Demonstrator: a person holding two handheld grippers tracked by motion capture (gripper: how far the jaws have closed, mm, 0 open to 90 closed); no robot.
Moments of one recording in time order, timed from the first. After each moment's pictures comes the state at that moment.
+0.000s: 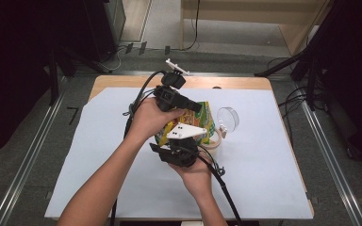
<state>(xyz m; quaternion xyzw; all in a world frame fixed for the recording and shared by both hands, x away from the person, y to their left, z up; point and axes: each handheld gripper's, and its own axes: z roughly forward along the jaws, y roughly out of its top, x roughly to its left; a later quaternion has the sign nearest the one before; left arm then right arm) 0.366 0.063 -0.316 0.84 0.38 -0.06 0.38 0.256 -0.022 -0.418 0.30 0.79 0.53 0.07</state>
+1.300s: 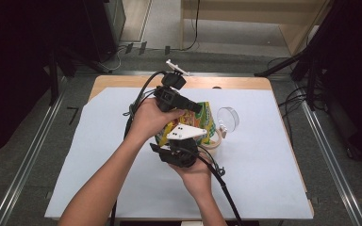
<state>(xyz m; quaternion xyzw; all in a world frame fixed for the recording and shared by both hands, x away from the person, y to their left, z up) 0.365 0.063 -0.317 0.84 0.38 -0.06 0.38 0.256 -0.023 -0.421 0.30 0.79 0.53 0.08</state>
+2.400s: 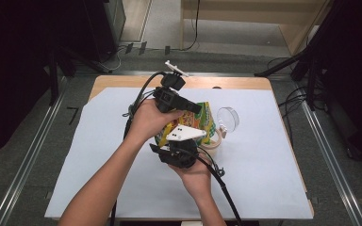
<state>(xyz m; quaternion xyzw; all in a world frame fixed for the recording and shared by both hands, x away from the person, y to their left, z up) 0.364 0.064 -0.319 0.84 0.38 -0.07 0.38 0.255 -0.021 -0.423 0.30 0.79 0.53 0.08</state>
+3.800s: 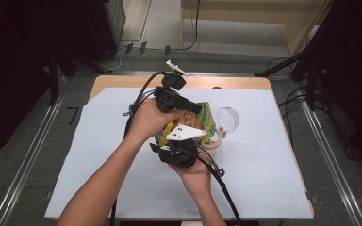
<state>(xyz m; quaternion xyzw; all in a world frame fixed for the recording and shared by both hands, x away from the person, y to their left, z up) 0.366 0.063 -0.319 0.85 0.38 -0.07 0.37 0.255 -0.021 -0.422 0.30 0.79 0.53 0.09</state>
